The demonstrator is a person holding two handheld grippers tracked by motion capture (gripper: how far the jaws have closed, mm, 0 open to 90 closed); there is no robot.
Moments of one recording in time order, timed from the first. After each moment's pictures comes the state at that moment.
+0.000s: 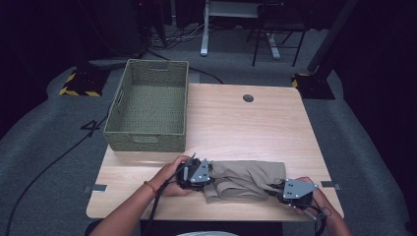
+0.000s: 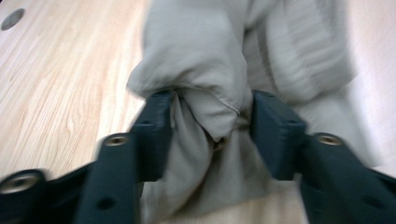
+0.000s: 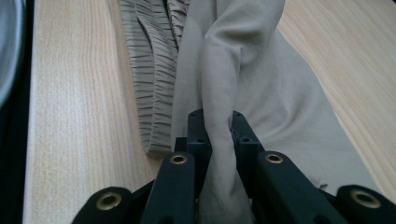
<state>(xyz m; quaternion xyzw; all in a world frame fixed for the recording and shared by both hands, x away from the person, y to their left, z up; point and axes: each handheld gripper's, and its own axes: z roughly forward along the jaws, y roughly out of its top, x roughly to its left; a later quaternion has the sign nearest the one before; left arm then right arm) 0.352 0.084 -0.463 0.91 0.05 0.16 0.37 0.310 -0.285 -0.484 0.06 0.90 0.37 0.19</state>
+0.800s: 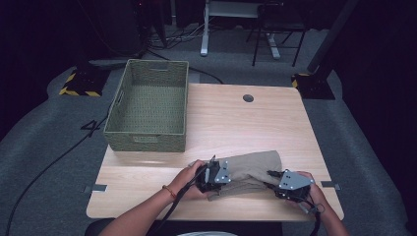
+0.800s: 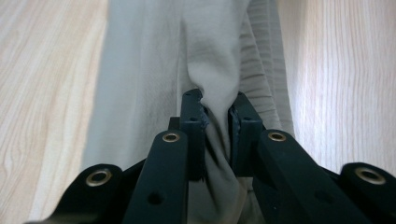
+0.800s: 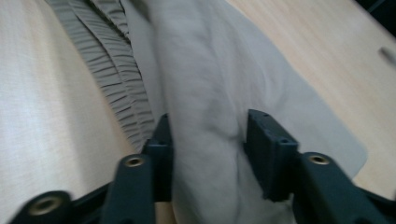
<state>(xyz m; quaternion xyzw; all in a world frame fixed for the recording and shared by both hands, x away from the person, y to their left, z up) 0.340 0.022 -0.469 0.94 0.06 0.13 0.32 0.325 -0.282 -0.487 0.14 0.89 0.36 0.25</state>
